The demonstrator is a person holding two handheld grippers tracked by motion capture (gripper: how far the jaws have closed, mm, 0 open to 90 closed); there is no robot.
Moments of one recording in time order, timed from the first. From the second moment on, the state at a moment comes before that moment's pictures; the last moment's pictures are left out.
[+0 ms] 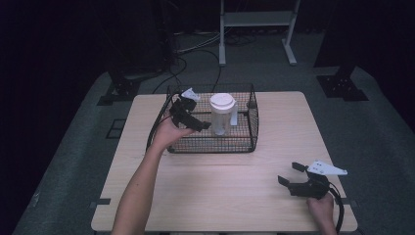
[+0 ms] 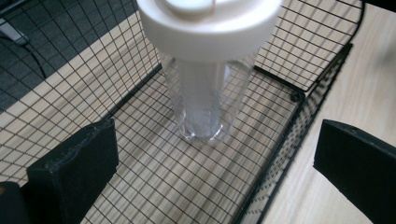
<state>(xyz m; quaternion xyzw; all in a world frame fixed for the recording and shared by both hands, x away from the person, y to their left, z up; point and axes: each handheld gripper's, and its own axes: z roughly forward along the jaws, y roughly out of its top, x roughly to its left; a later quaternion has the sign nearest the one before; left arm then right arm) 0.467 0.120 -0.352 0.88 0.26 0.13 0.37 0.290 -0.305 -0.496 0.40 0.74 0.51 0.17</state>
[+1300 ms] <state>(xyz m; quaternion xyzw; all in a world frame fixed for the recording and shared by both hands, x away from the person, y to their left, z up) 0.381 0.160 -0.363 0.88 0.22 0.13 0.40 0.288 -0.303 -0.497 0.40 0.74 0.50 0.18</state>
